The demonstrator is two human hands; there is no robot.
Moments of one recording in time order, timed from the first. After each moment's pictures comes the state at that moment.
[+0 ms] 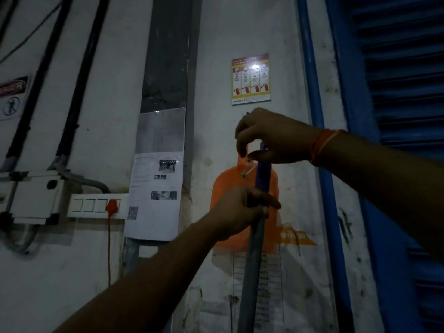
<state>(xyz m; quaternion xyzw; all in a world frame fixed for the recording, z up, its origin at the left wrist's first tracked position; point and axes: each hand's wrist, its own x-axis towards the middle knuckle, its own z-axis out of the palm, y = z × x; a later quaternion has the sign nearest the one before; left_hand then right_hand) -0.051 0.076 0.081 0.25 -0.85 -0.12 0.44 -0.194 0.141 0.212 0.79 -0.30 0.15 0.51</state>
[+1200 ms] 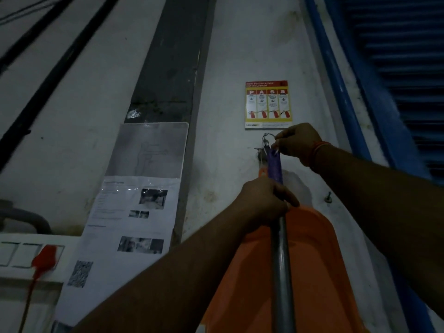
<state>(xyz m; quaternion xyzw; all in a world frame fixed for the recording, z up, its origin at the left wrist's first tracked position) -0.042 -0.051 0.201 0.25 -0.85 -0.06 0.46 -0.192 -0.076 0.345 0.63 -0.37 0.68 0.08</state>
